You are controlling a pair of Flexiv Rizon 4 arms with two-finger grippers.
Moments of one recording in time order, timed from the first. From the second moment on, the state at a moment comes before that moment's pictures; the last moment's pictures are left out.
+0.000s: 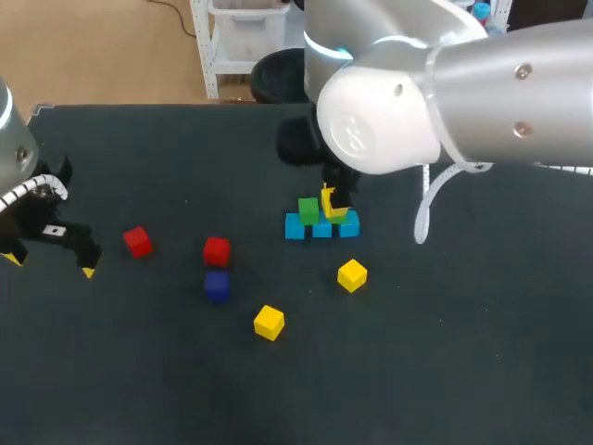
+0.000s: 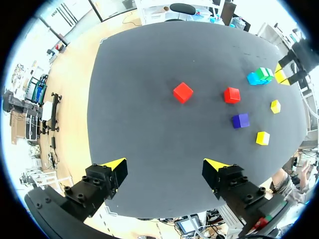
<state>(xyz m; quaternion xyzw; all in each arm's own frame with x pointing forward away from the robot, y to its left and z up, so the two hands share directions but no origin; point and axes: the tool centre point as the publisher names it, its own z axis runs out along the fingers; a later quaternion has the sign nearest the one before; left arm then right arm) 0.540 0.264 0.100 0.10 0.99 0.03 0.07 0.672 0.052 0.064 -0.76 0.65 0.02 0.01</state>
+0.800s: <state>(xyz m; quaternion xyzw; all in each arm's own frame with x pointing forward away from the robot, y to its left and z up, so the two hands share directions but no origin) 0.540 0.264 0.100 0.10 0.99 0.03 0.07 0.683 0.062 0.055 -0.75 0.66 0.03 0.02</state>
